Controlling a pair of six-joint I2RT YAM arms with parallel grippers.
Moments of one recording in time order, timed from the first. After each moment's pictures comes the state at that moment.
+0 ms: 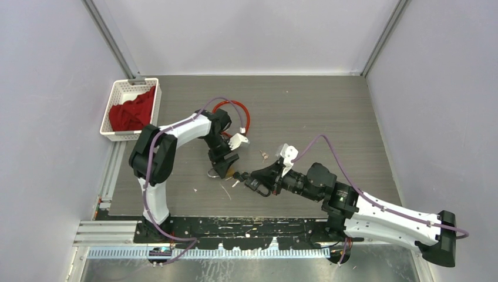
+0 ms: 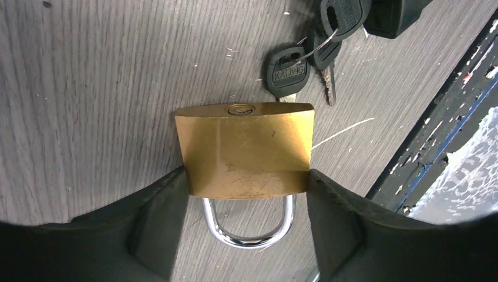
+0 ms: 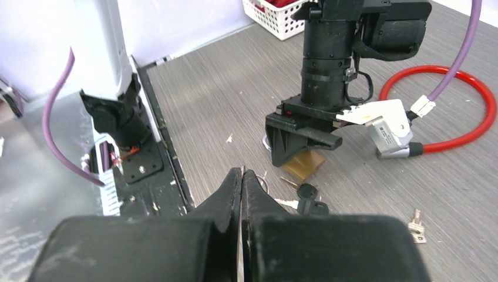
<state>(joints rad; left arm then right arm) -0.53 1.94 1.35 -1.02 0.49 0.68 1.14 0.66 0.53 0.08 0.04 0.14</state>
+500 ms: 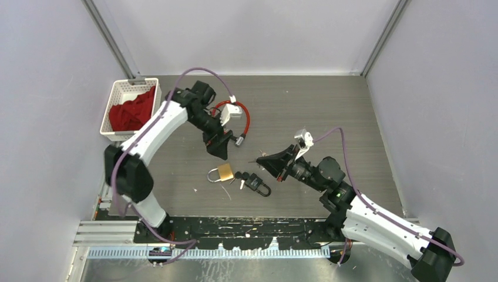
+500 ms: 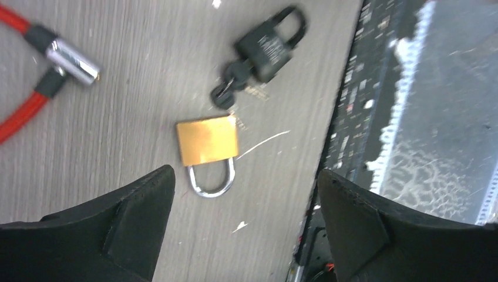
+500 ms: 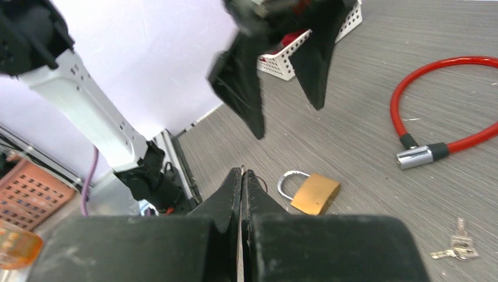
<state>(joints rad) -0.46 1.77 1.58 -1.22 0.68 0.71 0.85 0.66 0.39 0.38 -0.18 0.47</state>
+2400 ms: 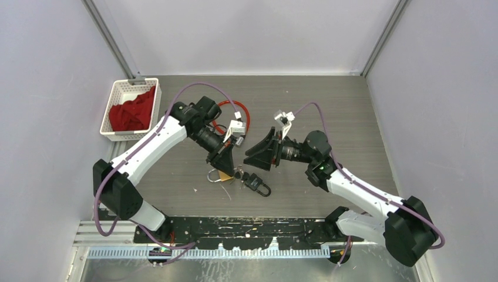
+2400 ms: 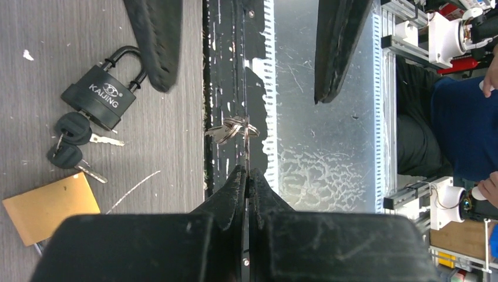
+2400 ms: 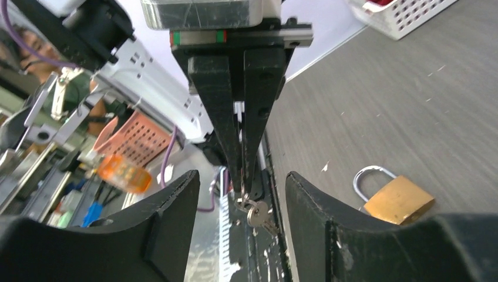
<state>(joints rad) -0.60 1.52 1.44 -1.27 1.03 0.60 0.63 1.05 0.56 0.65 -0.74 0.73</state>
